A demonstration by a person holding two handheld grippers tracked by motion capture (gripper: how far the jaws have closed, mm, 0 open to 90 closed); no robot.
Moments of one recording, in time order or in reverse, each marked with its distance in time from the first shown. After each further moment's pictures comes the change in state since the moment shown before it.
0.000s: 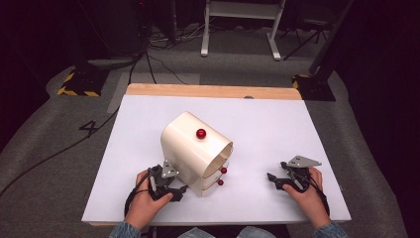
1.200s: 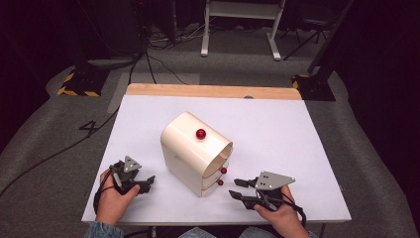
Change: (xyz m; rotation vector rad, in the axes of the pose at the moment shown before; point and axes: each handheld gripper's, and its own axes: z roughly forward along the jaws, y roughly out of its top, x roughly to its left) left arm 0.074 -0.046 -0.037 -0.047 0.174 -0.143; right arm 0.127 0.045 -0.016 -0.204 0.401 -0.193
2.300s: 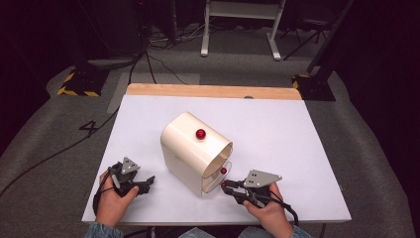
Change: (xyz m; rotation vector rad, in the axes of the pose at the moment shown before) left arm 0.001 -0.004 0.001 -0.022 -0.010 0.000; right arm 0.002 -0.001 0.021 0.023 -0.013 0.006
